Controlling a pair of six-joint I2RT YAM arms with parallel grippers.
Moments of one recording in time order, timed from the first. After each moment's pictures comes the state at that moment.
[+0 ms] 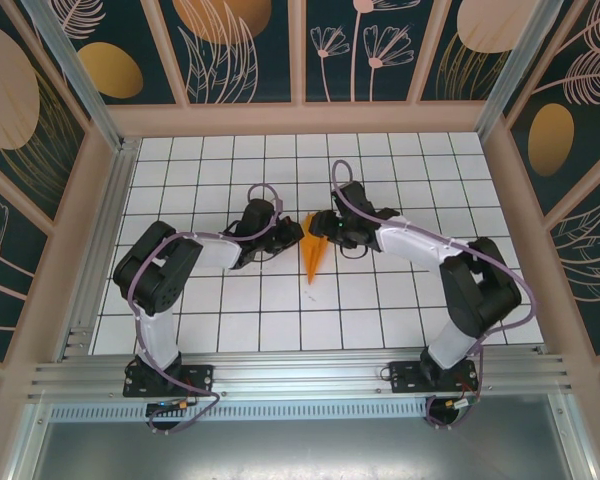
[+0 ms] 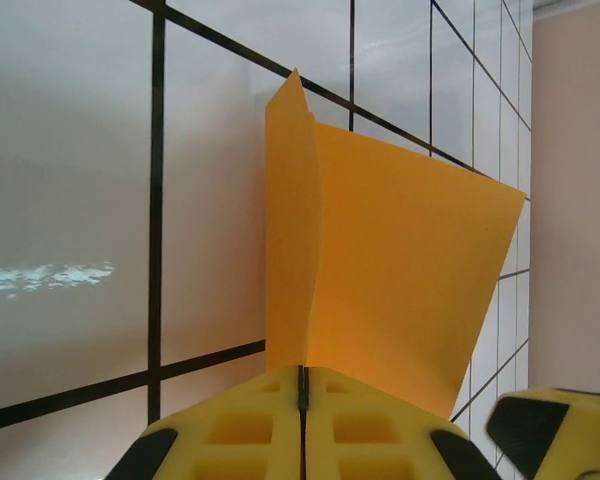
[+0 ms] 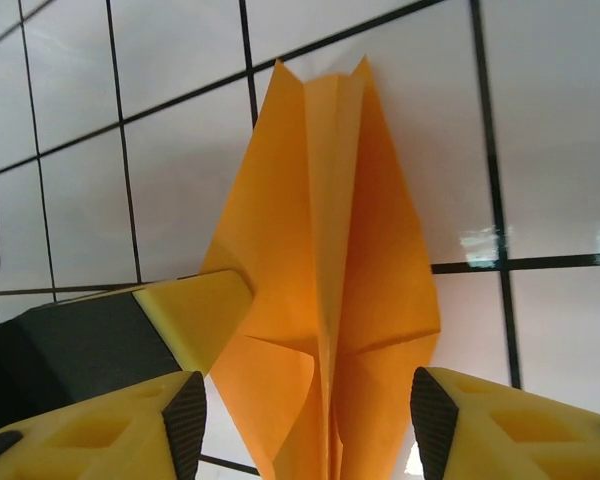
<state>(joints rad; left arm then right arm) -0.58 1.91 0.89 0.41 0.36 -1.03 0.62 1.67 1.06 -0.31 -0.13 0.81</state>
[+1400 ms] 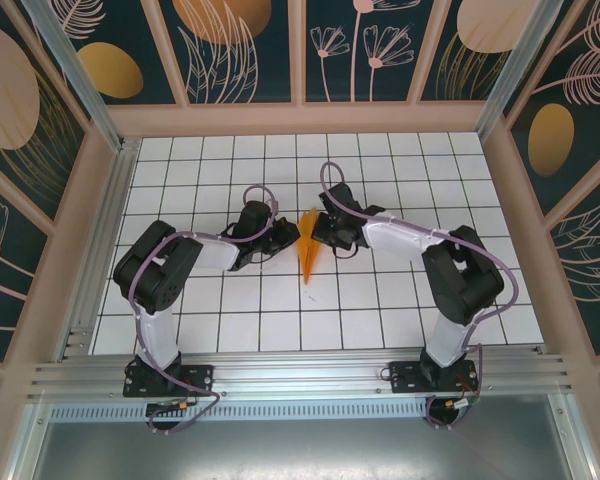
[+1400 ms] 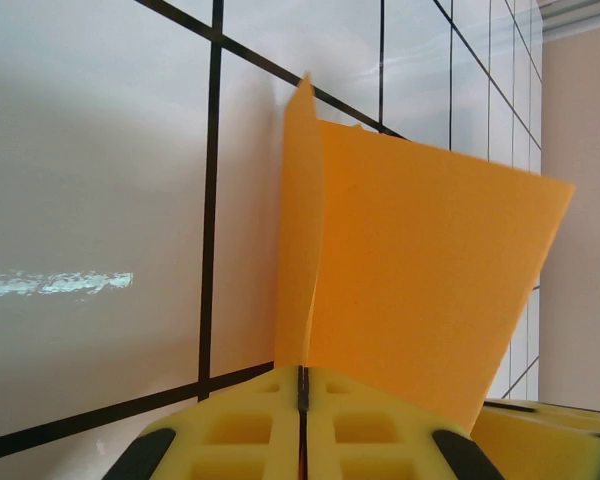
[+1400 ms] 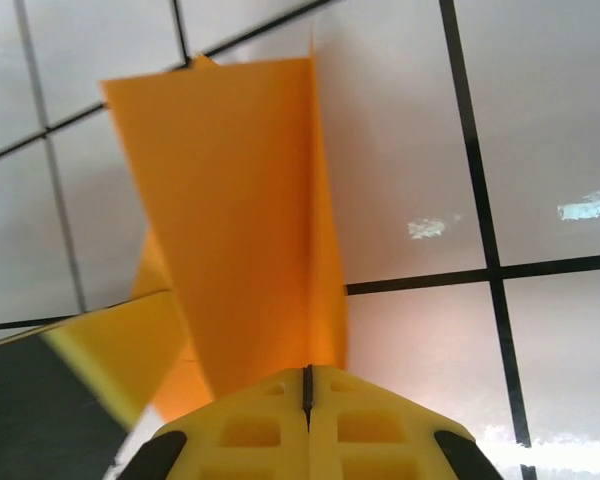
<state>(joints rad) -0.56 1.92 0.87 0.44 0.34 -1.03 0.64 1.77 1.12 -0.35 -0.05 0.86</state>
